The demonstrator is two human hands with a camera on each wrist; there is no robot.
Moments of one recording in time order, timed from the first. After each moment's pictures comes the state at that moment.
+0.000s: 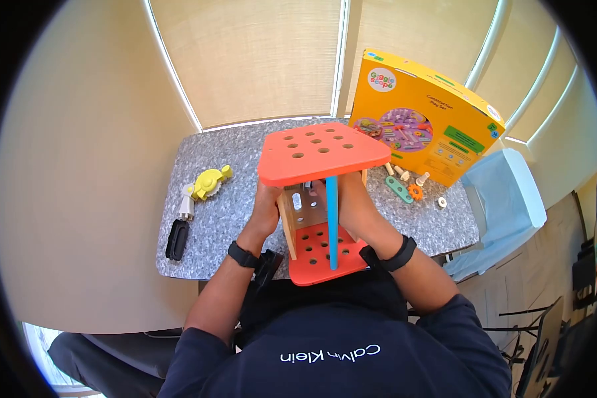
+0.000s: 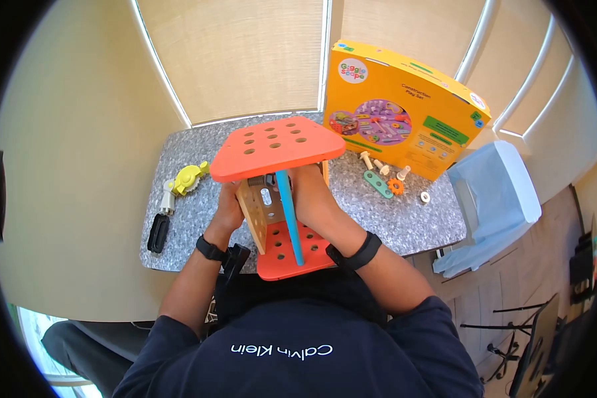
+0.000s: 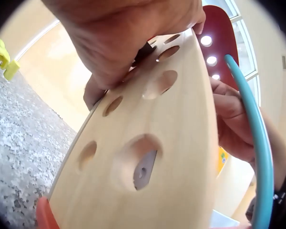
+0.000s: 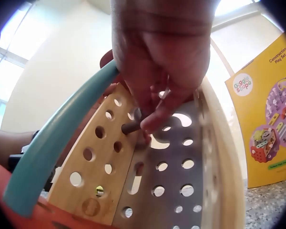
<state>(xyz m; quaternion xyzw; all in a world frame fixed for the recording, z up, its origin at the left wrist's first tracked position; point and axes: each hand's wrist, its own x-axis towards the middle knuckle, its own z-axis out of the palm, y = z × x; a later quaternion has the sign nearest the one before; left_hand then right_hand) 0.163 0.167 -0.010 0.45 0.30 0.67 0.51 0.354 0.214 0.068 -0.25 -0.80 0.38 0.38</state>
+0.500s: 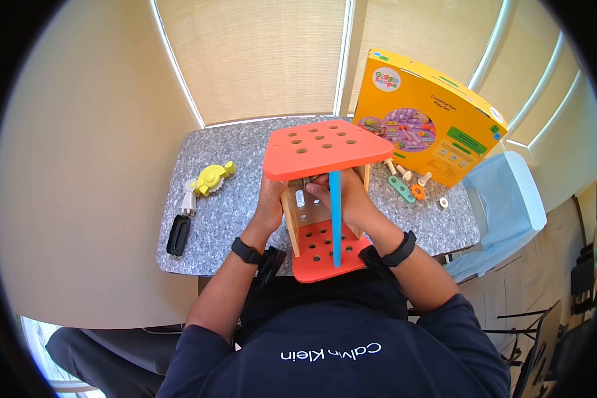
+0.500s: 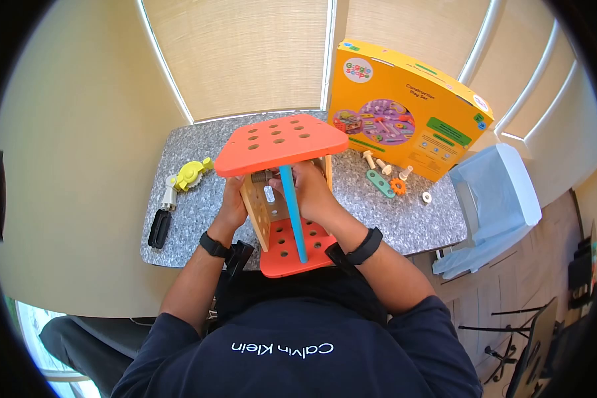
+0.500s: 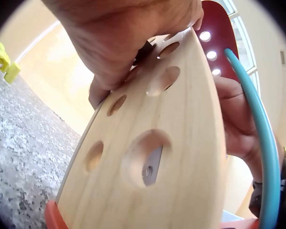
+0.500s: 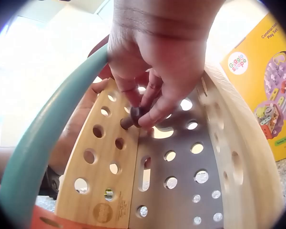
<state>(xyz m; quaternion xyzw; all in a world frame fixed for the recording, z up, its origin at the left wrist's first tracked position) 0.167 0.169 -0.016 0.47 0.33 0.69 0.44 0.349 0.216 0.058 -0.25 -0.77 0.49 0.33</state>
